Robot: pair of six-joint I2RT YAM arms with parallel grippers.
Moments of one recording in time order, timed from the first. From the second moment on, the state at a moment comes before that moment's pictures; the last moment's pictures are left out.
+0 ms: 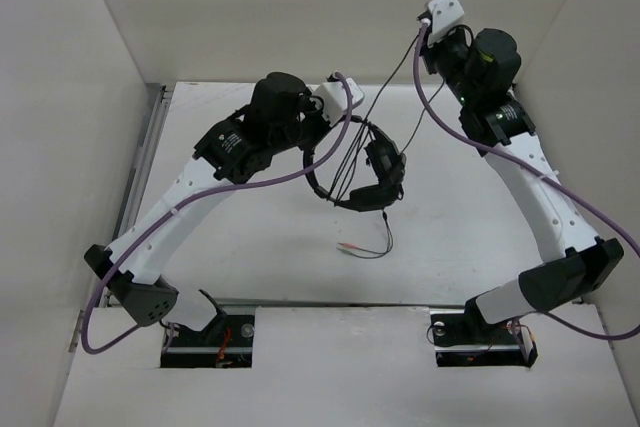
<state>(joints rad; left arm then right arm) -0.77 1.43 1.74 -0.75 0.01 0.34 0.36 1.48 1.67 -0.09 -0.02 -0.48</state>
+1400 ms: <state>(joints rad) -0.62 1.54 2.37 -0.81 0.21 0.07 0.41 1.57 1.33 0.24 -0.66 0.47</state>
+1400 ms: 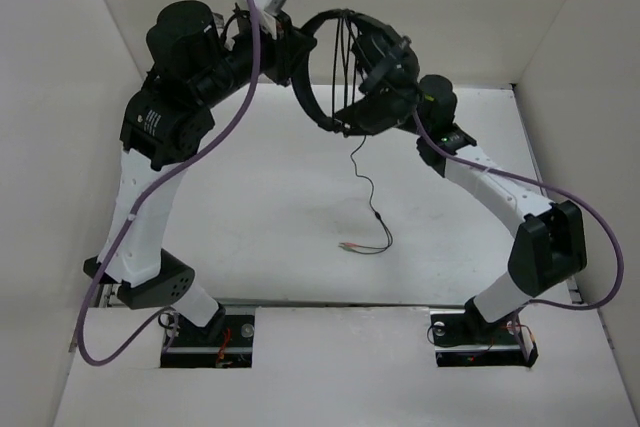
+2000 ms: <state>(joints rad) -0.34 1.62 2.49 -0.59 0.03 -0.13 0.71 1.57 1.07 0.79 -0.88 1.01</state>
